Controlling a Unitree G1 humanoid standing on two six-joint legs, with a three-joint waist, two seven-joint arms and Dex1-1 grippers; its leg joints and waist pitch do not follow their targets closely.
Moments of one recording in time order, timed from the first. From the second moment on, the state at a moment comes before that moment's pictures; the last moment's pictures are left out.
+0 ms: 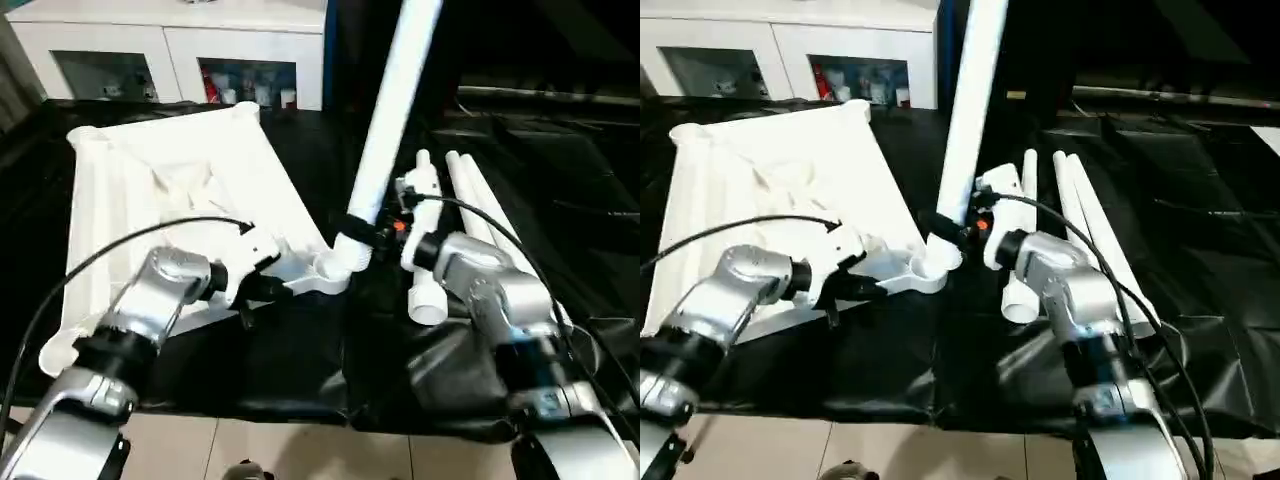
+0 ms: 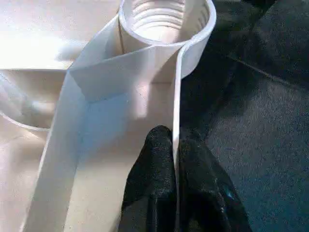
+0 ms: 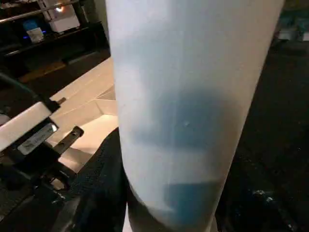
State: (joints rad) left arm -0.58 0.43 -0.27 0.48 0.01 0.35 -1.05; right arm -0.62 -0.18 0.05 0.37 0.33 0.44 0.71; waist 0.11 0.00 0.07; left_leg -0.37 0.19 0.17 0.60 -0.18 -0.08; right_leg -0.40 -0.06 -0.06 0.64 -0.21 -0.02
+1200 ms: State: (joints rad) left arm -0.50 0.40 -0.22 0.35 0.00 0.43 -0.98; right arm -0.71 -0.08 0.01 0.78 0.29 0.17 0.75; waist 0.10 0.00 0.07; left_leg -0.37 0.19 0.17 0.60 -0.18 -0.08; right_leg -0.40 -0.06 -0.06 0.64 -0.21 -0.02
